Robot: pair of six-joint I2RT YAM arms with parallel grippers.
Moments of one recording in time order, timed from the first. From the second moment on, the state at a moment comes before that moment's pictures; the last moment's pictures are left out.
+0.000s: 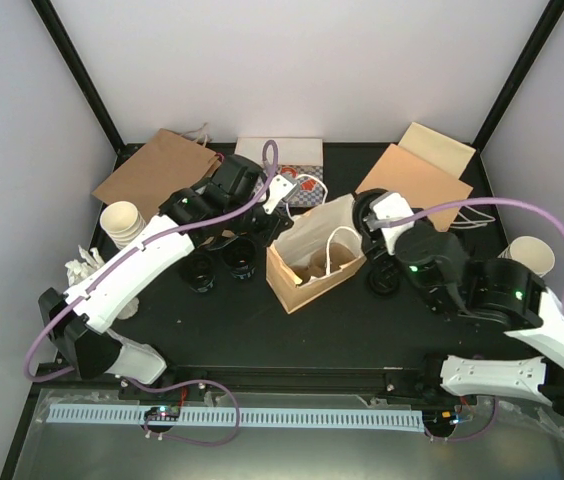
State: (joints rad) left arm -0.69 1.43 1.49 -0.83 0.27 -0.04; right arm 1.16 0.95 1.46 -1.06 0.77 0.03
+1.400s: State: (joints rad) left arm -0.77 1.16 1.18 -0.61 0.26 0.22; right arm 1.34 1.02 1.34 -1.19 0.41 0.08
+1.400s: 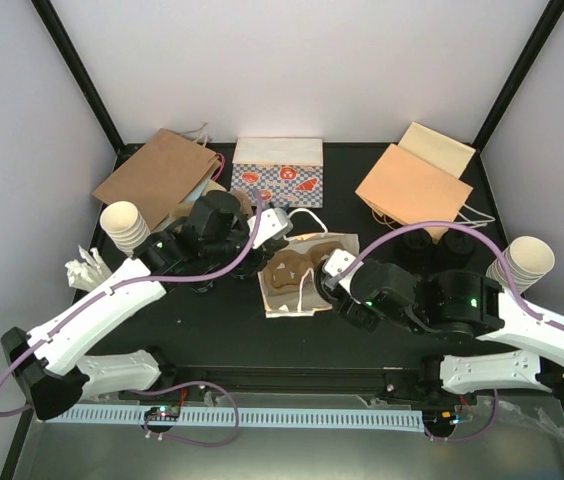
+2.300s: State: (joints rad) left arm -0.84 1.06 1.08 -0.57 0.30 0.23; right arm 1.51 1.05 1.04 -0.97 0.50 -0.13
